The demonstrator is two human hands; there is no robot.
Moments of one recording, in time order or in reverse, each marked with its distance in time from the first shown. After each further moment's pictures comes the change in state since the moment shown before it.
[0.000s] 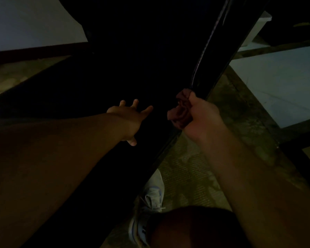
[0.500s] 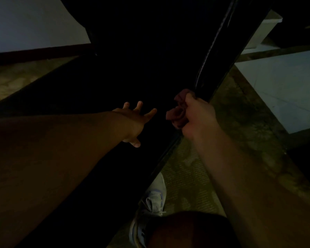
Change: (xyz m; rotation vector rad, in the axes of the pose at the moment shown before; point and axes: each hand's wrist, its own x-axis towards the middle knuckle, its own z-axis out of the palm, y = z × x) left_hand -0.003 -0.002 -0.008 -0.021 -0.070 0.017; right_hand 0.002 0.002 0.014 -0.100 0.007 -0.089
